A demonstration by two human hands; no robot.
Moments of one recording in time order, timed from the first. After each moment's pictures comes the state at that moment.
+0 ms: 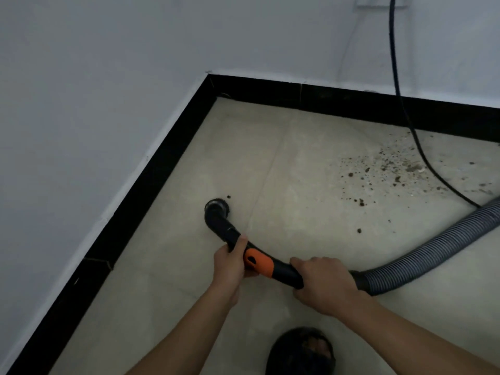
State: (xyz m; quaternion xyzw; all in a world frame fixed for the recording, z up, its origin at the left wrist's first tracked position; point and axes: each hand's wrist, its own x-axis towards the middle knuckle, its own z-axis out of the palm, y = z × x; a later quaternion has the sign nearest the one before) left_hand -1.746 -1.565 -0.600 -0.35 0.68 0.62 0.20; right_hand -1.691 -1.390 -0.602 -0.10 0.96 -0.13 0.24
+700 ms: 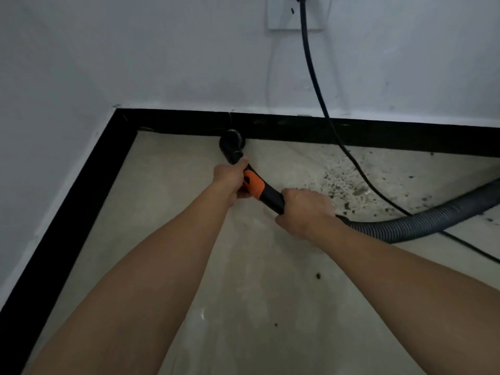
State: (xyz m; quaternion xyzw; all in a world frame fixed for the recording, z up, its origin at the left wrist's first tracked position) left_hand -1.998 -1.376 -0.605 -0.18 0.74 0.57 0.30; right_hand -1.871 -1.267 -0.592 0.14 0.97 -0.13 0.16
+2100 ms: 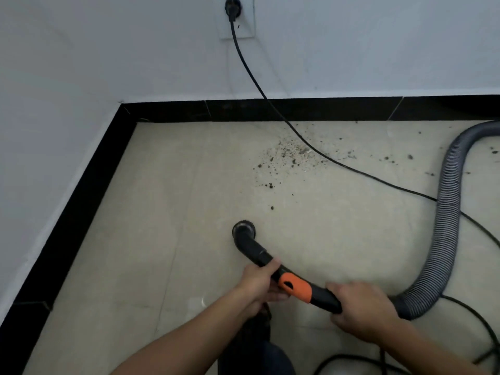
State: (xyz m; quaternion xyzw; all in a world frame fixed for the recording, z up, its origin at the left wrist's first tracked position) left_hand -1.633 -1.432 -0.594 -0.22 0.66 0.52 0.49; right_hand -1.502 -1.268 -0.573 0.12 0.95 -0.12 0.27
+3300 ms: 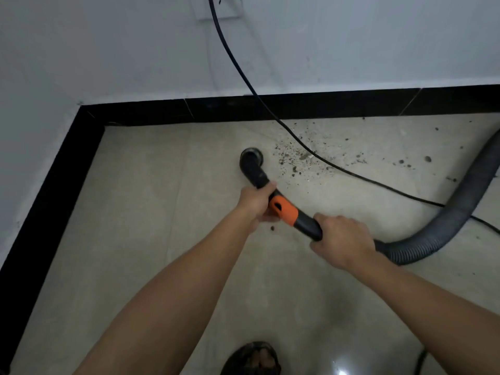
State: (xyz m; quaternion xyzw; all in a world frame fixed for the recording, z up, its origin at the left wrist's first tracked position) left_hand -1.821 -1.321 -0.599 -0.12 0.73 0.52 0.42; right_hand -1.665 -1.212 -0.589 0.21 0.96 -0.12 0.15
